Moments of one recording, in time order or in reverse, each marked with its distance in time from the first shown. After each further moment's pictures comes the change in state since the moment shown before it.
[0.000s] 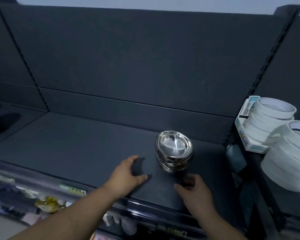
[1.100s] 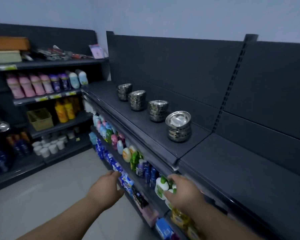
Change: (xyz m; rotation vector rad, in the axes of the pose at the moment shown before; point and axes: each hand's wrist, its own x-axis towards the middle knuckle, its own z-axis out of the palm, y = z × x) left_hand -0.209 -0.410 -0.451 0.455 0.377 -0.521; right_hand -0.200 -0.282 0.523 -0.651 -0.720 -0.705
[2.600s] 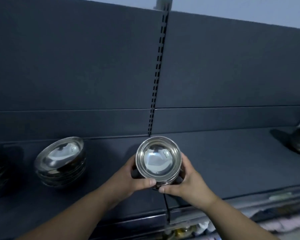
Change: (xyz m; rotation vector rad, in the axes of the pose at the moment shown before) left_hand 0.337 0.179 -0.014 -0.833 -1.117 0.813; right_hand 0.147 0.015 -0.056 0.771 0.793 0.428
